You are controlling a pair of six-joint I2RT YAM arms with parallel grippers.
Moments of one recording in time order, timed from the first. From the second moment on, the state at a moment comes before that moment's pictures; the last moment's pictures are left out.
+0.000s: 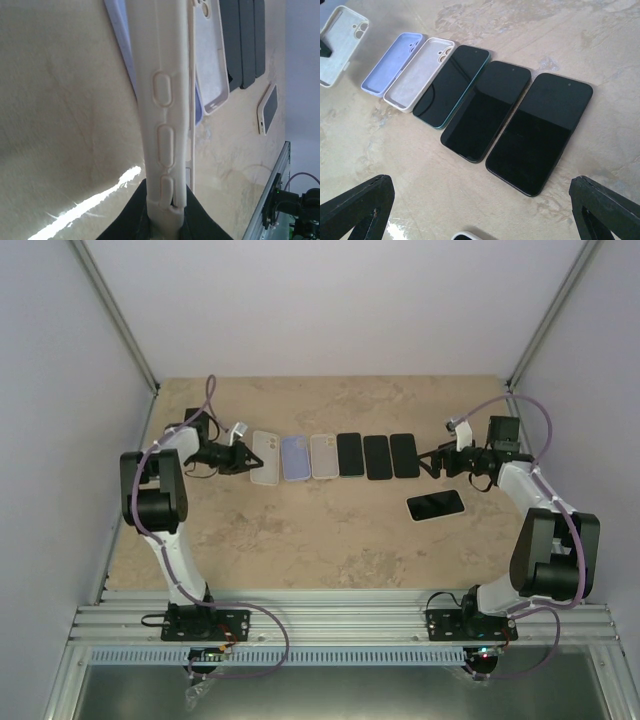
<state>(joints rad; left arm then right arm) 0.09 1.97 1.31 -0.72 0.91 0.11 -0.11 1.51 0.96 -0.32 -0.75 -0.30</state>
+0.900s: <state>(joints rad) 0.10 2.21 1.49 -0.77 0.94 0.10 -0.11 1.51 0.91 -0.29 -0.75 -0.31</state>
